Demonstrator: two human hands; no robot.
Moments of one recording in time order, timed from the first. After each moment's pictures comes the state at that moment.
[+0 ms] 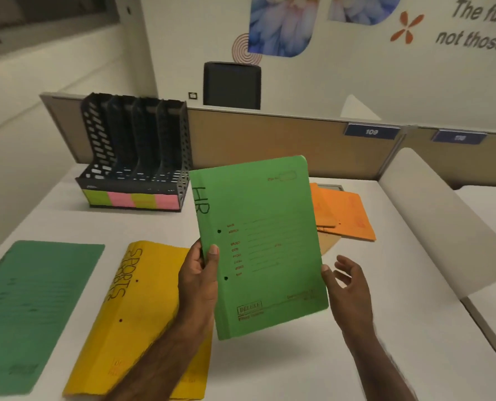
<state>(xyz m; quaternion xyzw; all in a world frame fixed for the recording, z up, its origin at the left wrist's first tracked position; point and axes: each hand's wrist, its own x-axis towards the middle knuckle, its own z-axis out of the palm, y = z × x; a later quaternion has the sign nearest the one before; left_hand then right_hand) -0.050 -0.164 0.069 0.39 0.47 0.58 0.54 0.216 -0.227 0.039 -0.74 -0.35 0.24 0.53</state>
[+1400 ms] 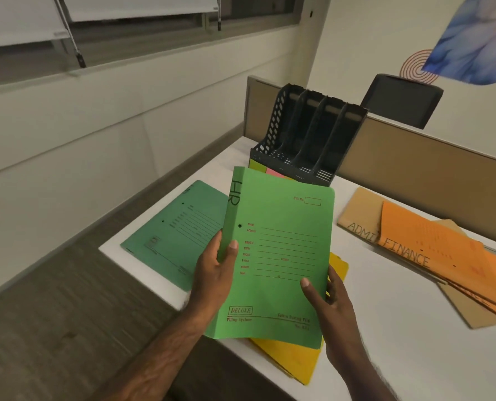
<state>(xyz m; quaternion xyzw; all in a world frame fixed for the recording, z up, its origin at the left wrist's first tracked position) -0.295 -0.249 0.063 0.38 0.64 0.57 0.36 -0.059 -0.222 0.038 -0.53 -0.51 0.54 0.41</state>
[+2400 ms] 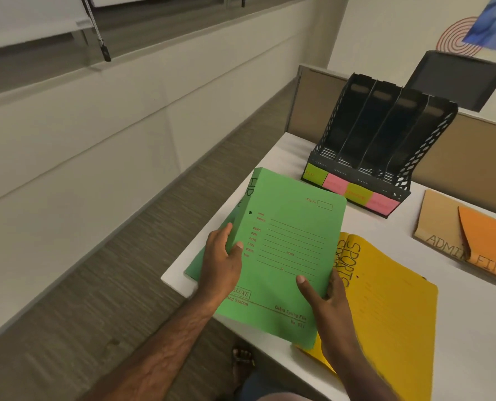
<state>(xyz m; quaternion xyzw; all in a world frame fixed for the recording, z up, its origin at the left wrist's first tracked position) -0.523 -0.188 0.019 0.39 0.72 0.49 0.31 -0.291 -0.197 0.010 -0.56 -0.47 0.55 0.41</state>
